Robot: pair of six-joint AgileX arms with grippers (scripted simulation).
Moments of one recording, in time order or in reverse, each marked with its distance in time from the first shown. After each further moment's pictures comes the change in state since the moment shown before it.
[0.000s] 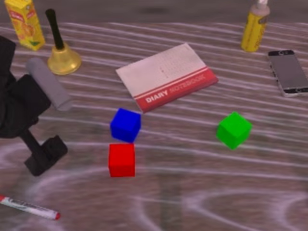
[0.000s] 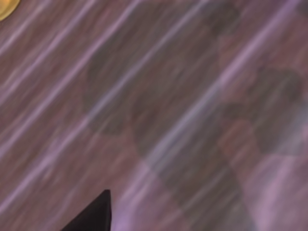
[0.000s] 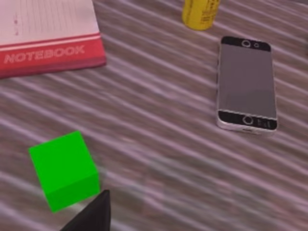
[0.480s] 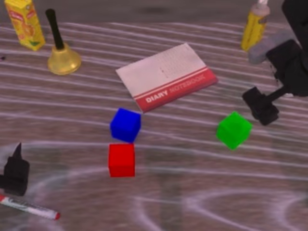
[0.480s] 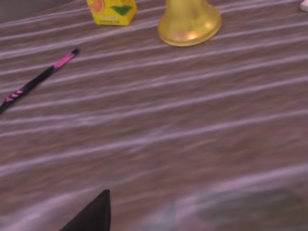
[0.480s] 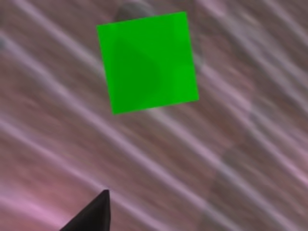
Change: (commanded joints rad) left arm 0.225 -0.780 -0.601 0.404 -0.001 -0.399; right arm 0.153 0.888 0.630 -0.453 0.004 -0.114
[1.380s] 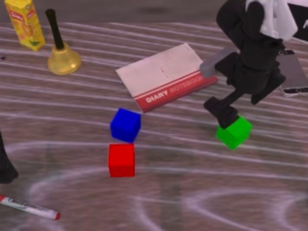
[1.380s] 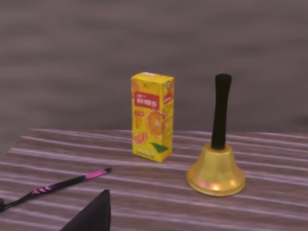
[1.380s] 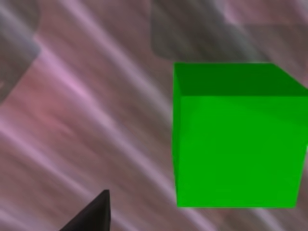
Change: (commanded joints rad) left arm 0.083 -0.415 -0.255 0.287 0.012 -0.260; right arm 0.087 0.451 0.403 -0.235 0.000 -0.064
